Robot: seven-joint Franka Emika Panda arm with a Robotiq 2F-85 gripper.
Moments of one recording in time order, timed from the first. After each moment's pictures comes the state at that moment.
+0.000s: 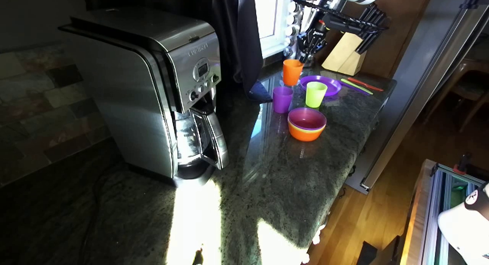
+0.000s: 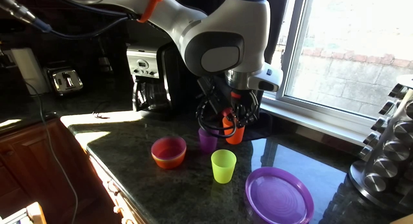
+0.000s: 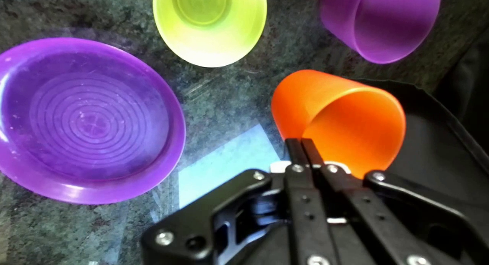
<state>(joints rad) -0.17 0.13 -0.19 -2.01 0.29 2.34 -0.04</state>
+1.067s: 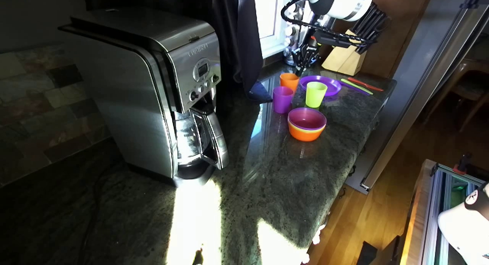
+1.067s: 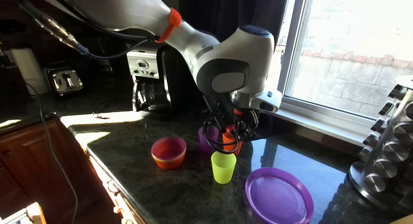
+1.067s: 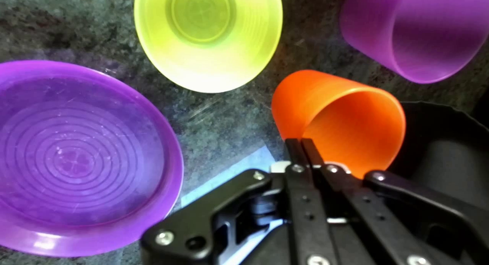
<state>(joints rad) -0.19 0.26 -0.16 -1.96 0.31 2.34 -0.04</state>
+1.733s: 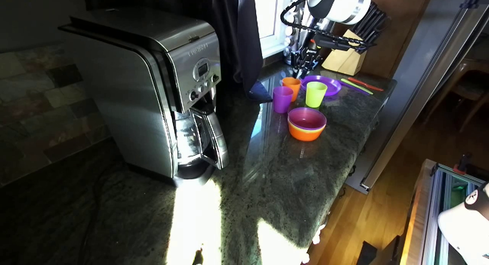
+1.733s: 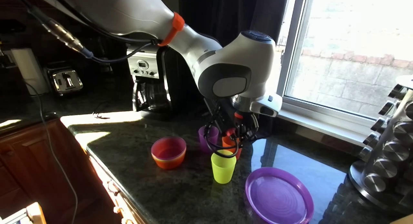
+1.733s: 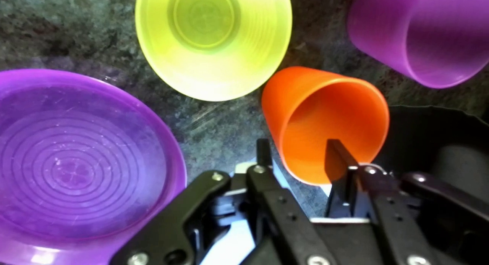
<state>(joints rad) -0.21 0.28 -0.15 -1.96 0.32 2.34 -0.04</state>
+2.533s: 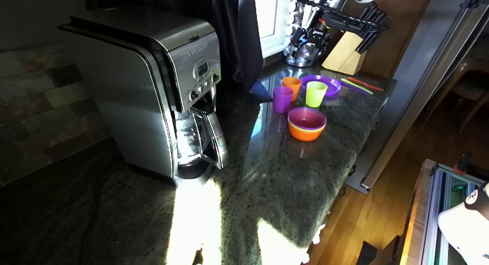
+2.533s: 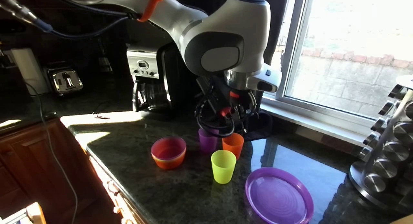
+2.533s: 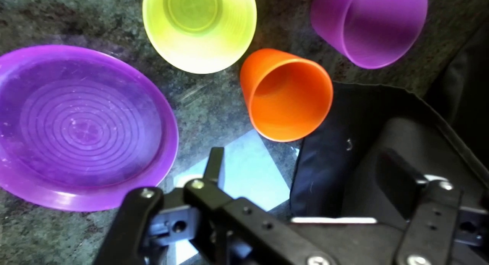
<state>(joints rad) -0.20 0.12 -0.15 -2.01 0.30 2.32 -0.04</state>
